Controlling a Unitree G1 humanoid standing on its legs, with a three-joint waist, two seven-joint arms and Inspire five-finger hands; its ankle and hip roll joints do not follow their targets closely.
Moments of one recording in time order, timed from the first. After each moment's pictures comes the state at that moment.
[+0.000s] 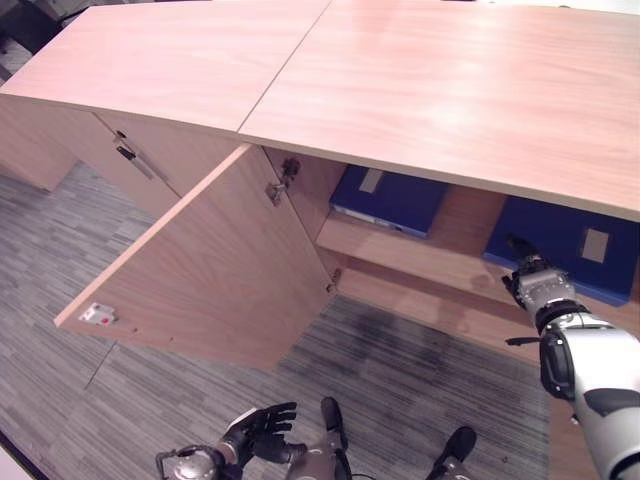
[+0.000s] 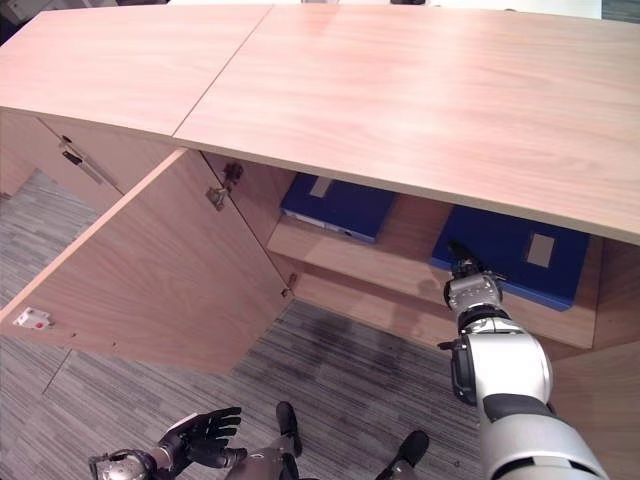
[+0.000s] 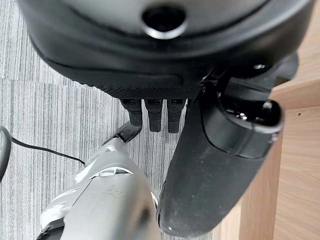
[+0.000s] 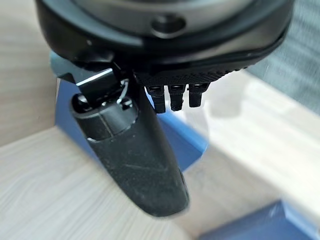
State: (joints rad) left arm 0.09 0.52 -0.48 0.74 -0.43 -0.10 -0.29; right arm -1.01 -0.50 -0.04 1.43 1.29 -0.07 -0.36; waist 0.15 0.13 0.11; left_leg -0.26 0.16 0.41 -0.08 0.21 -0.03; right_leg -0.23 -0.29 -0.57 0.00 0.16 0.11
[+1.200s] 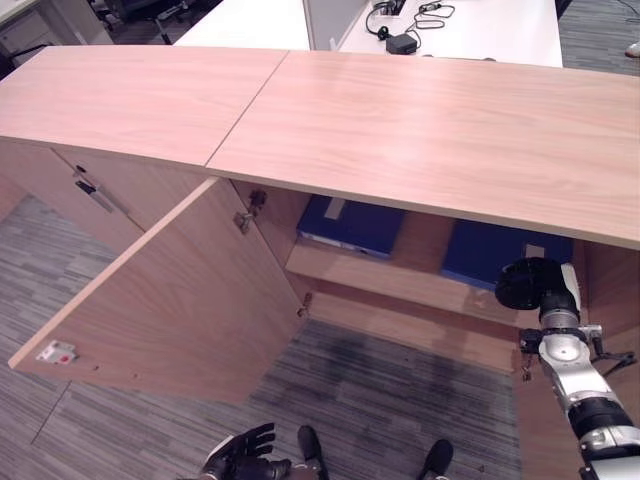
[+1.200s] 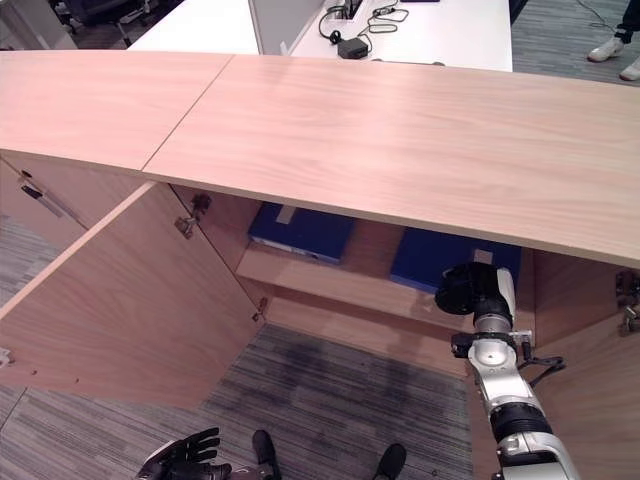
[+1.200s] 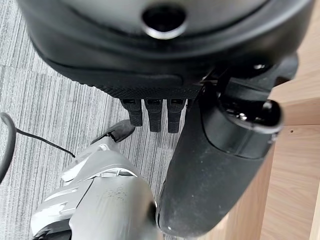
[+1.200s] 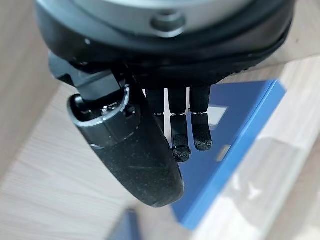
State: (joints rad) left arm 0.17 0.42 -0.23 0.89 -0.34 -0.15 -0.32; right arm -0.34 -0.64 0.12 0.78 0.11 -0.13 -0.26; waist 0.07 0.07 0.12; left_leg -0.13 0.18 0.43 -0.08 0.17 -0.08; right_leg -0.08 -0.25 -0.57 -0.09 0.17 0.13
